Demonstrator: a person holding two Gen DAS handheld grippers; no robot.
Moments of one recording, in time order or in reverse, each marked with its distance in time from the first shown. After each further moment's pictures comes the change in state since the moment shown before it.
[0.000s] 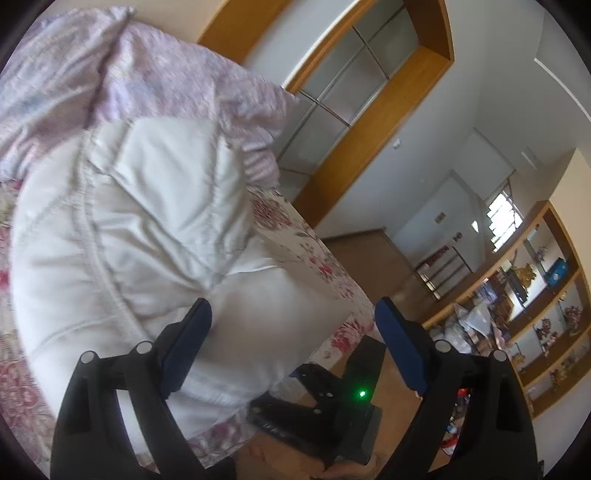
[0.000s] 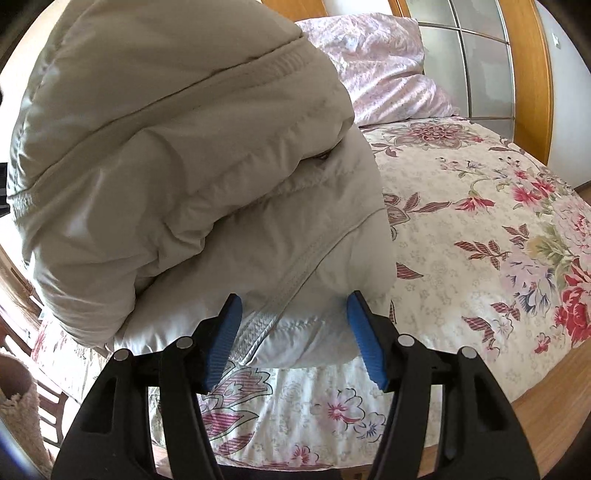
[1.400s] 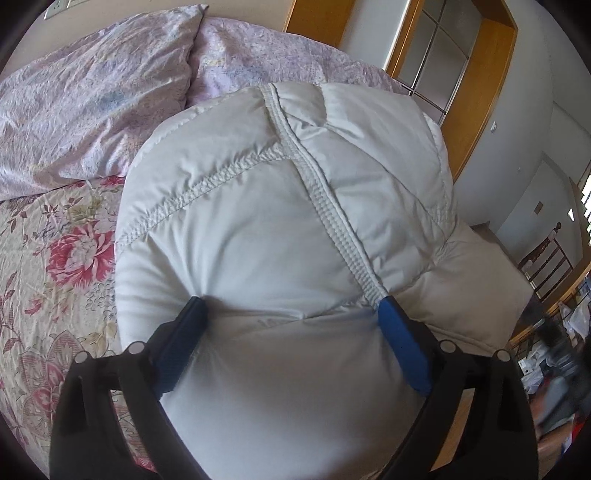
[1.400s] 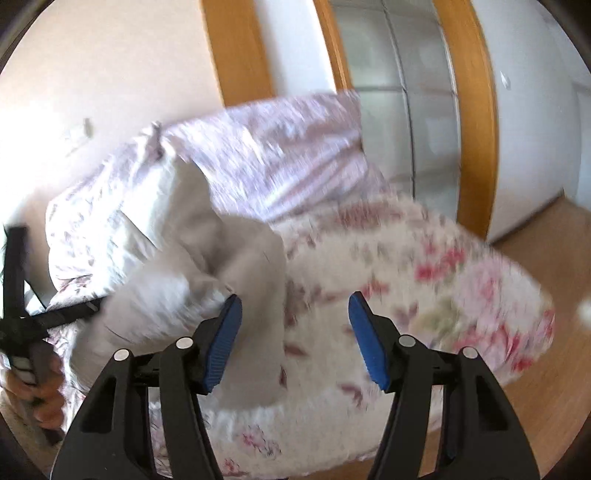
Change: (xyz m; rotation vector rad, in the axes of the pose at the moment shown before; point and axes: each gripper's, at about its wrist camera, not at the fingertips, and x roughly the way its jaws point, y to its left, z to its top) left arm 0.046 0.073 -0.028 0.047 -0.002 0.444; right arm -0.088 -0.034 0.053 -0.012 -0.251 -0.178
